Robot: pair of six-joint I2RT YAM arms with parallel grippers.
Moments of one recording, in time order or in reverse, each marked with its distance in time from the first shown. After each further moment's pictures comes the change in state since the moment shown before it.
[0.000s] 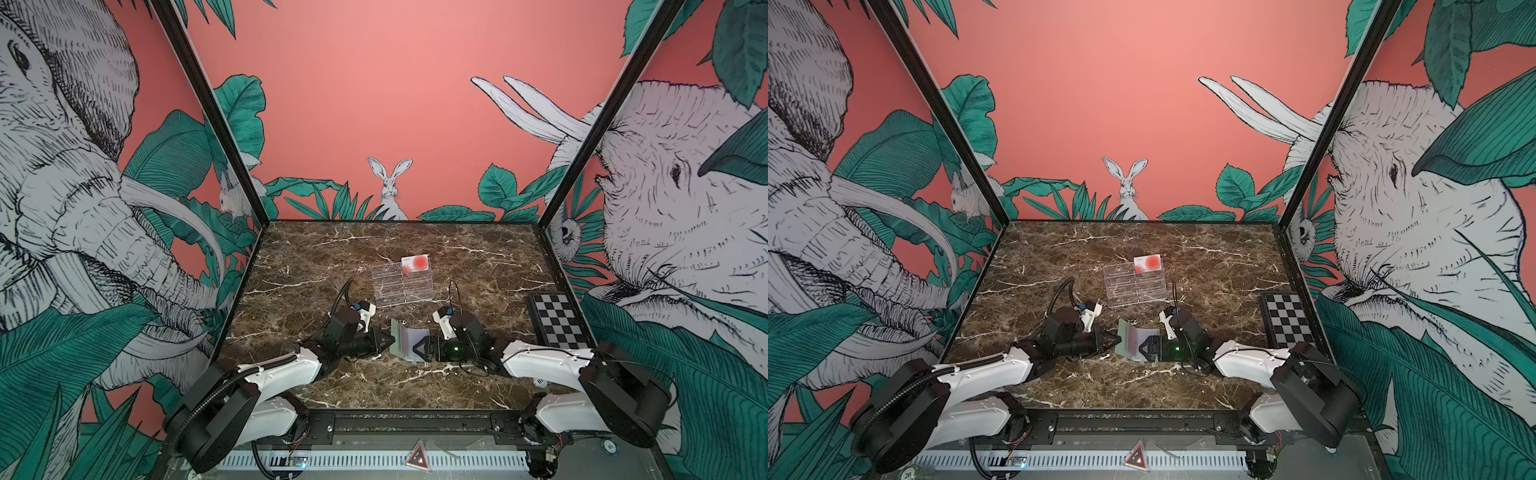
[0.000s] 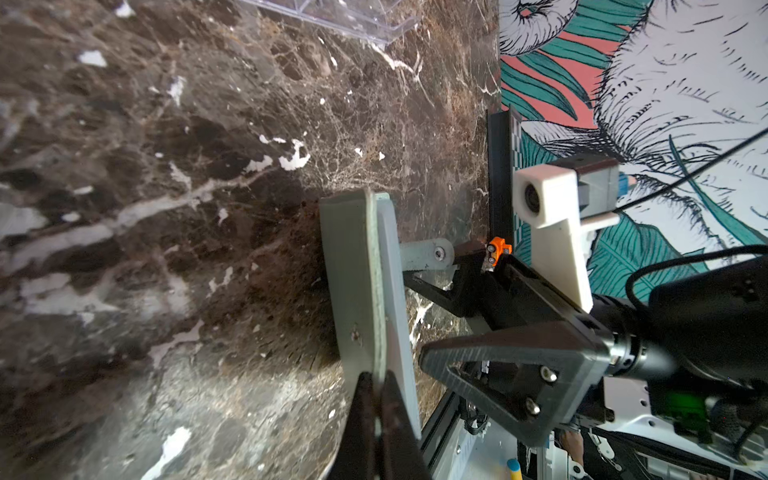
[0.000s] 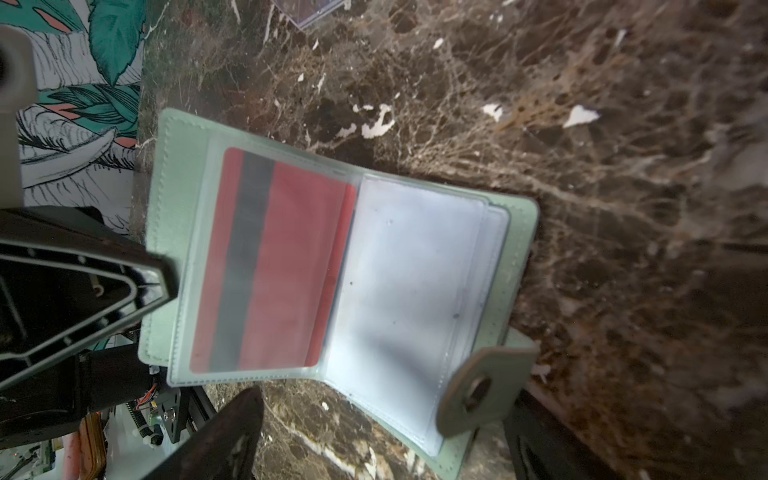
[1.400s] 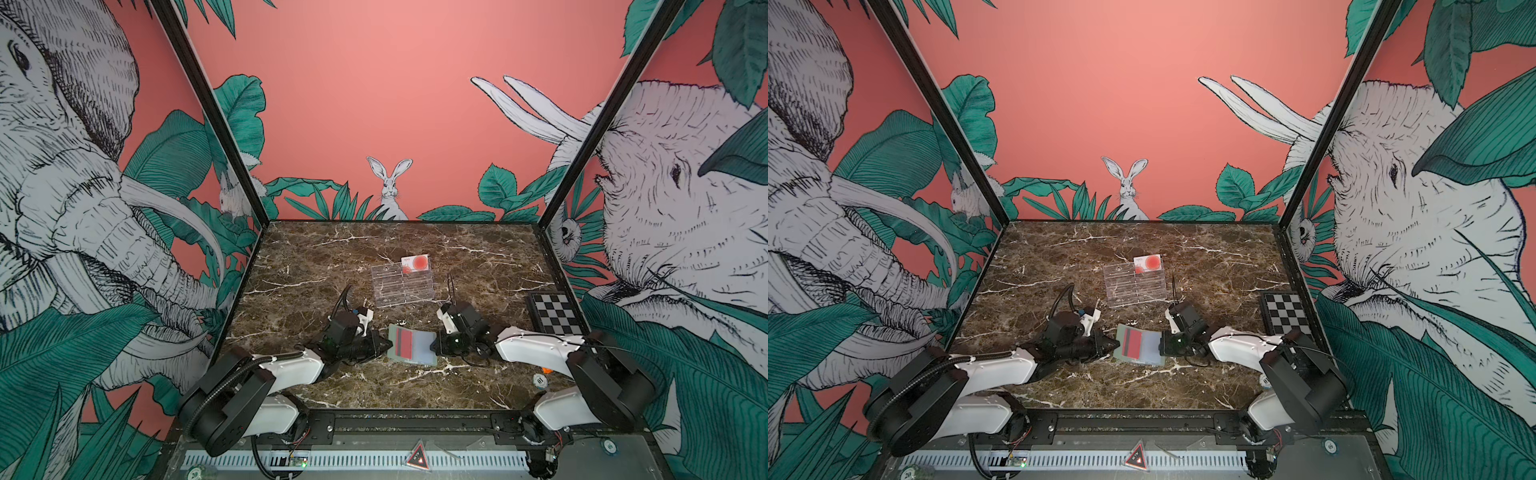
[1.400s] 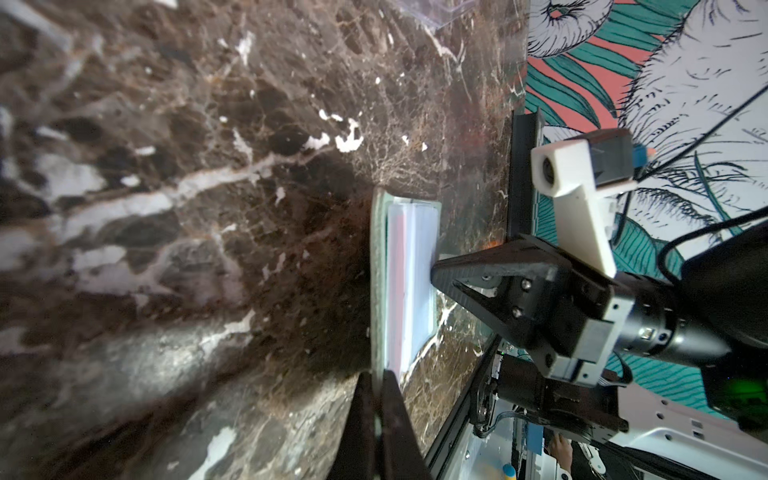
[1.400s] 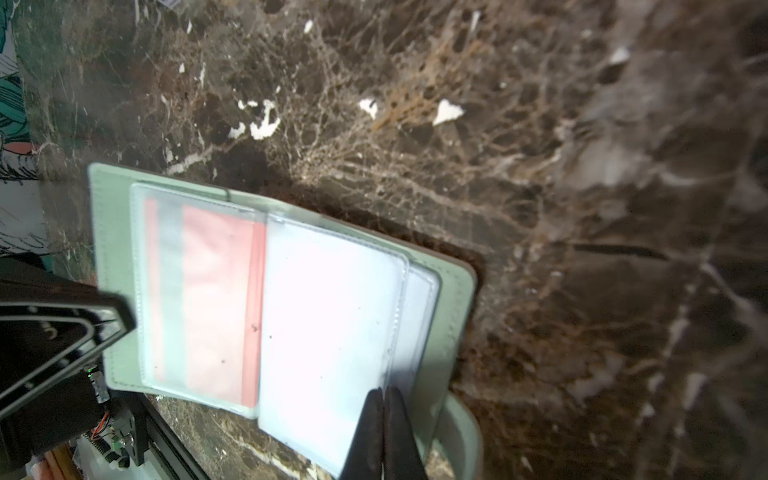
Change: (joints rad) left arm 0.030 0.045 -0.060 0.082 0.006 -0.043; right arm -0.090 0.068 0.116 -0.253 0.000 -0.078
